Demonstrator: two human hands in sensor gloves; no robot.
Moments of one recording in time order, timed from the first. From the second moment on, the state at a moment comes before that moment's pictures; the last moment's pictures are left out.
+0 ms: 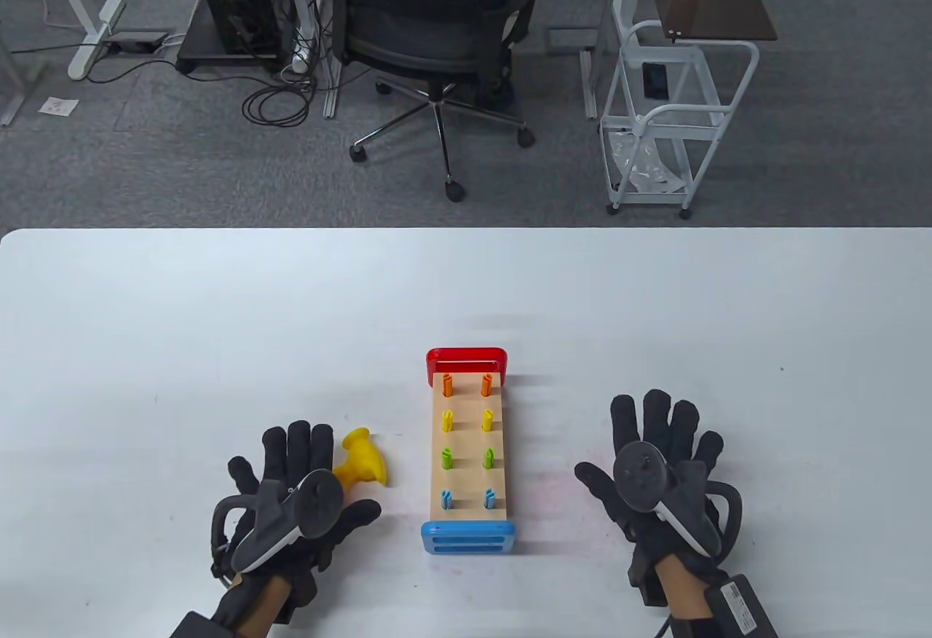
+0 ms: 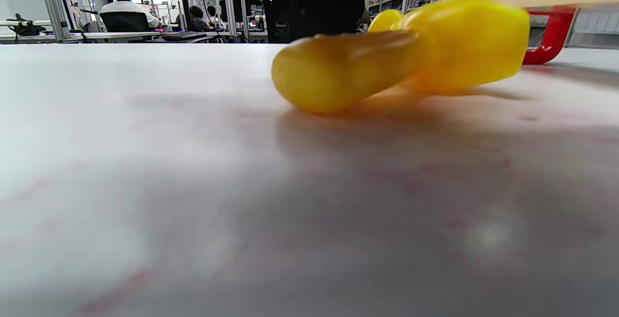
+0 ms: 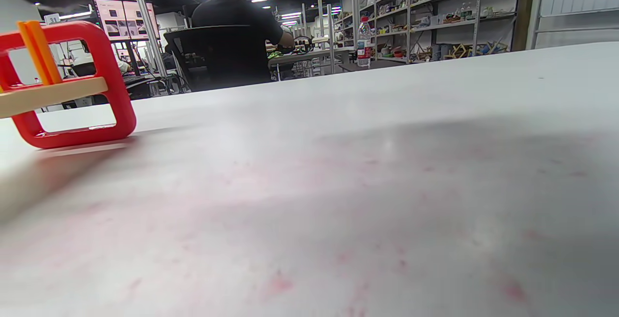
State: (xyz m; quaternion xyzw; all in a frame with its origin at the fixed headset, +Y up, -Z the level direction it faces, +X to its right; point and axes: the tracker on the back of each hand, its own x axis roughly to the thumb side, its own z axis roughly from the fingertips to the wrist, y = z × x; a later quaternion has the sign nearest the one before) left_hand -0.231 -0.748 -0.229 -0.07 -0.05 -0.01 1.00; right_hand 0.186 -0.726 -0.239 -0.04 0.02 1.00 0.08
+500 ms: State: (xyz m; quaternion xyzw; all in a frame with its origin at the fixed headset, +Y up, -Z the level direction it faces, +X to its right) left_hand -0.232 -0.770 -0.239 -0.14 -0.03 0.00 0.99; right_hand 0.183 -0.727 -0.238 -0.04 0.02 1.00 0.07
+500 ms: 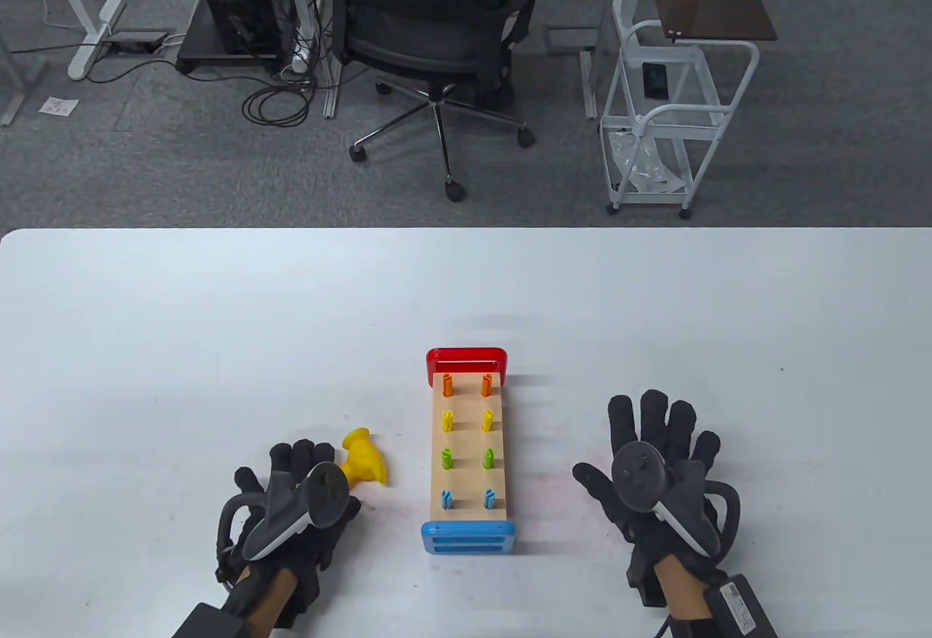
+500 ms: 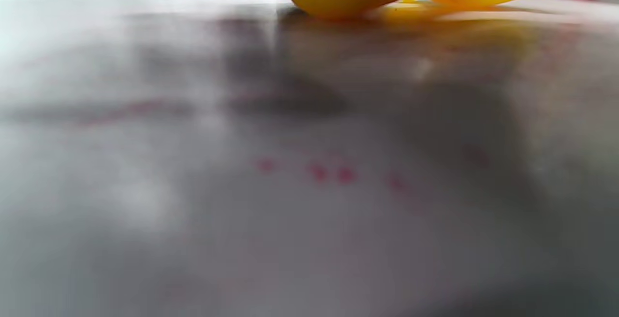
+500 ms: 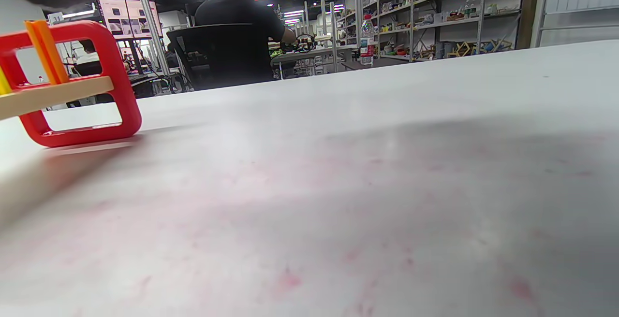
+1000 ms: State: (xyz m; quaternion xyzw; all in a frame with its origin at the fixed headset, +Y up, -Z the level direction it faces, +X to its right) left_hand -0.237 -0.748 -0.238 -0.01 -0.02 0.01 1.00; right_hand 0.181 -0.727 -0.238 -0.04 0.02 1.00 0.06
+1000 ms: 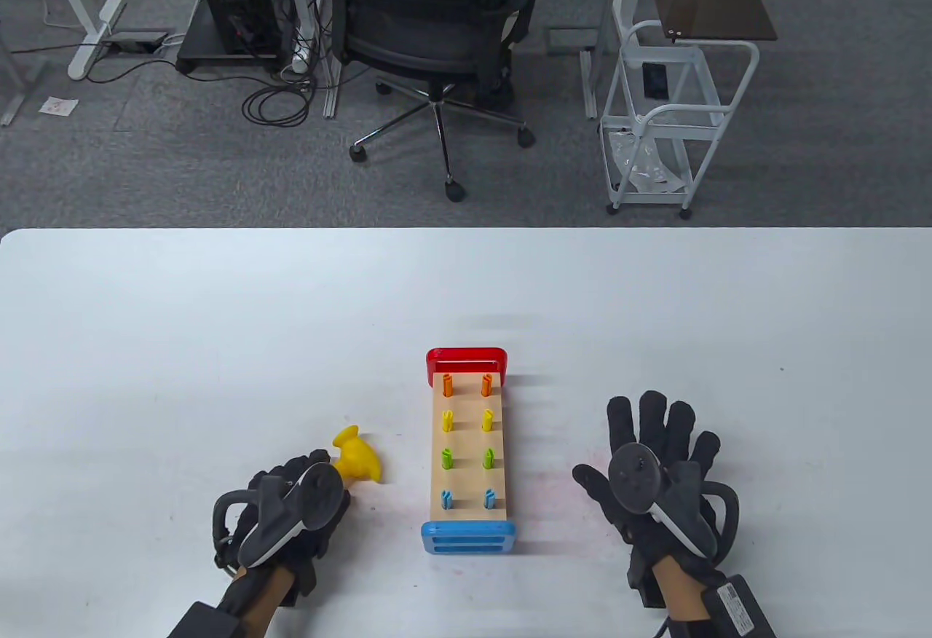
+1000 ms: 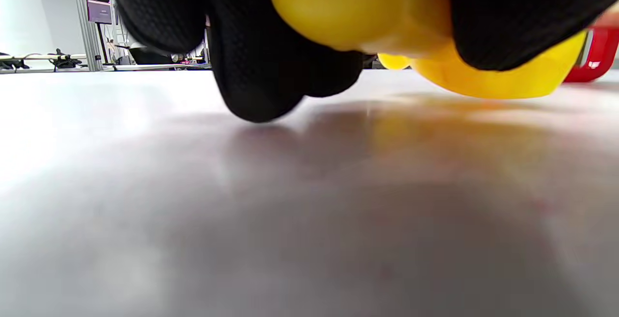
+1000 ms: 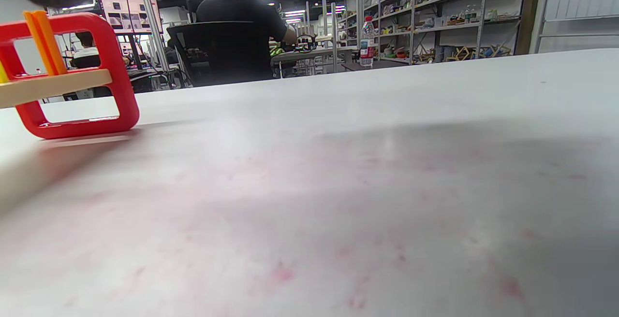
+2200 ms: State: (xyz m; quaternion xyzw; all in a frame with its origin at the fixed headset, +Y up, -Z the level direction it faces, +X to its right) left_hand -0.248 -0.689 -0.218 0.10 -0.04 0.15 0.98; right_hand 0.071 -0.691 -0.189 0.18 0.01 0.98 0.08
